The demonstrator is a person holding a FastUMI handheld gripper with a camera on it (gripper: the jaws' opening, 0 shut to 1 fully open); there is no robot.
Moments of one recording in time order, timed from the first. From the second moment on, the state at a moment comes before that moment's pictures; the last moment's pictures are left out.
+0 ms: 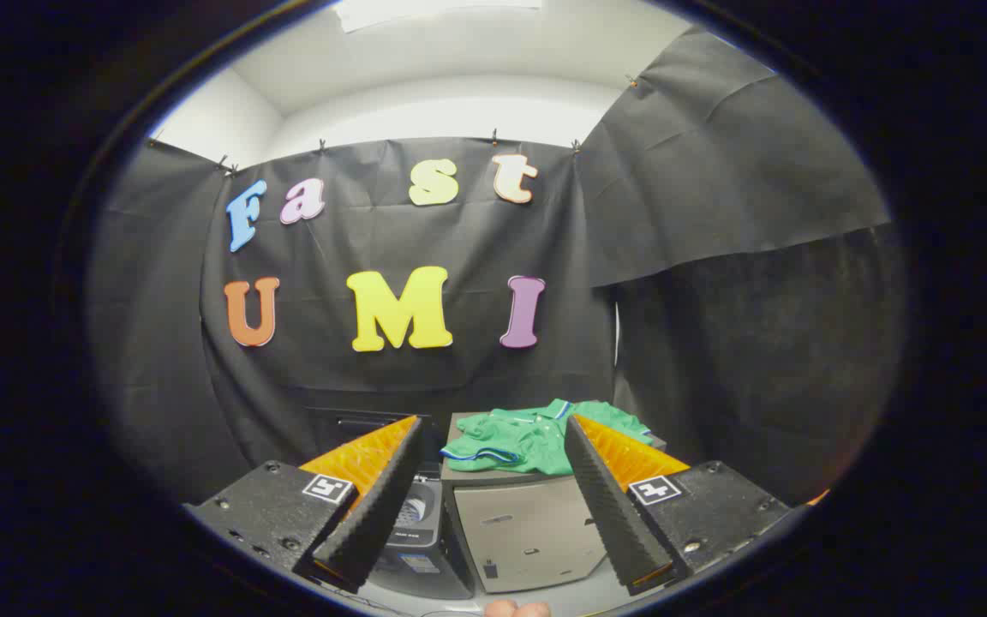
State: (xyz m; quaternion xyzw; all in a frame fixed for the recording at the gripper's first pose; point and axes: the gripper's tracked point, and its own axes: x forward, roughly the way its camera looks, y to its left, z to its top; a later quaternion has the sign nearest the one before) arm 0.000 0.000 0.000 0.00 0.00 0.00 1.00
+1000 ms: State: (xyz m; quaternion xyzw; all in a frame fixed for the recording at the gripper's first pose) arm 0.002 -0.003 -0.006 -0.01 0.01 0.00 1.00
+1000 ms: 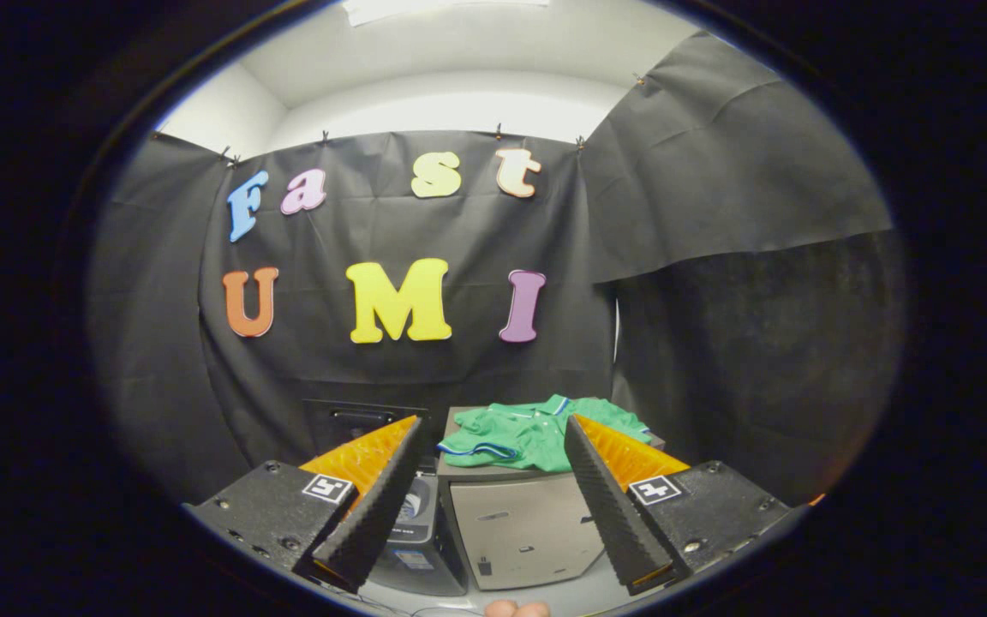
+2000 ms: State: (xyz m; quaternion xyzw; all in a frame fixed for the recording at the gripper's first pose) arm 0.179 -0.069 0.004 -0.04 0.09 -0.04 0.99
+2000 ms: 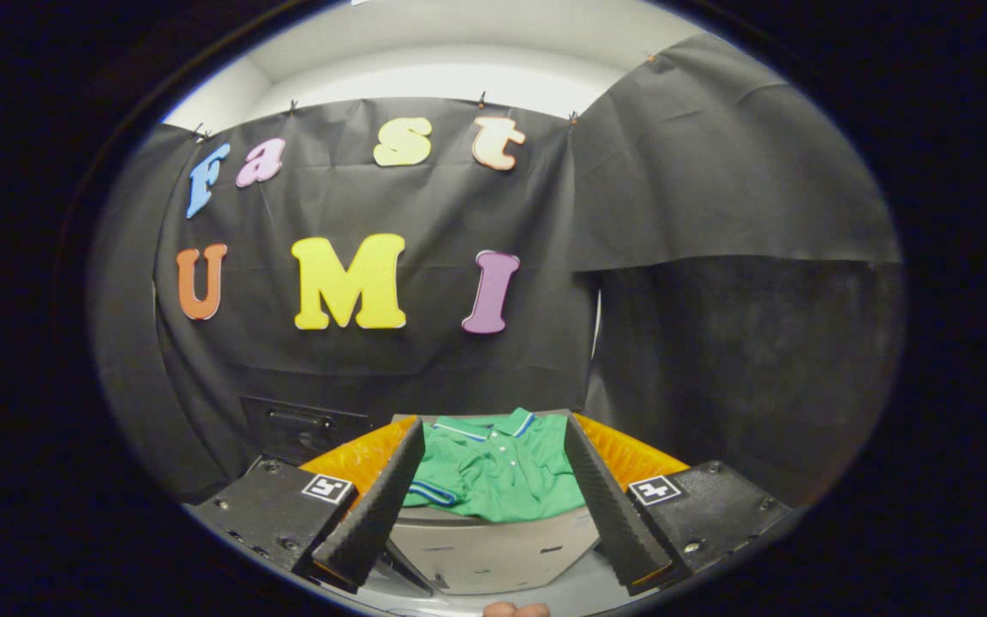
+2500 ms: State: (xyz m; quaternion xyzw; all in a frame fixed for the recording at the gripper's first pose) arm 0.340 -0.131 -0.138 -0.07 0.29 -0.03 0.95
